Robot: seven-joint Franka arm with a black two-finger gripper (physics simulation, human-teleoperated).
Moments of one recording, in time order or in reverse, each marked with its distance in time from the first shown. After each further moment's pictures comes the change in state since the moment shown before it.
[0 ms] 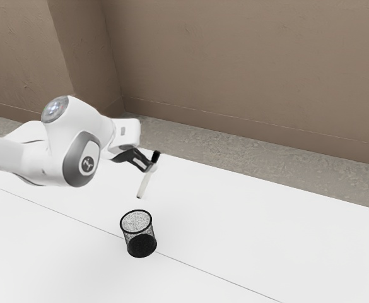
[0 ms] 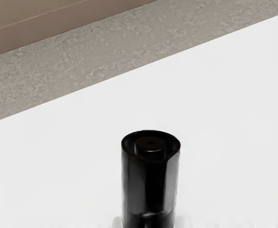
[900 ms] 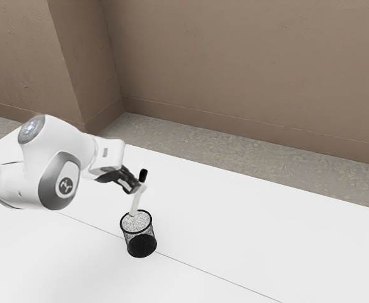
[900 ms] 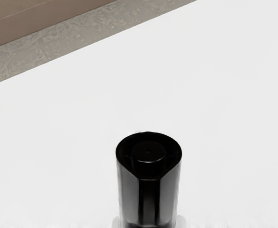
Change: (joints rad) arm 0.001 -0.165 -0.018 -0.207 -0.026 0.040 0.088
